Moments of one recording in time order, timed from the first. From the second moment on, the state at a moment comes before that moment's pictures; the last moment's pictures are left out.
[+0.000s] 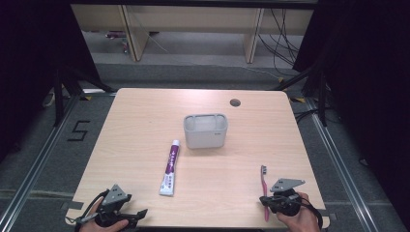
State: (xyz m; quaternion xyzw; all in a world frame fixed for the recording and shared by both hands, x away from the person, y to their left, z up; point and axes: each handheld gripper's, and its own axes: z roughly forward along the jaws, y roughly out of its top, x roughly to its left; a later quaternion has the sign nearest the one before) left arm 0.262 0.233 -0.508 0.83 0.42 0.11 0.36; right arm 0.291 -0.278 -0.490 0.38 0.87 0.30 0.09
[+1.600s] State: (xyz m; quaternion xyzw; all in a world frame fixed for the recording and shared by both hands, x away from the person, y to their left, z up) left arm 0.263 0.233 -0.507 0.83 0.42 0.11 0.36; right arm 0.331 -0.269 -0.477 0.45 0.87 0.17 0.08
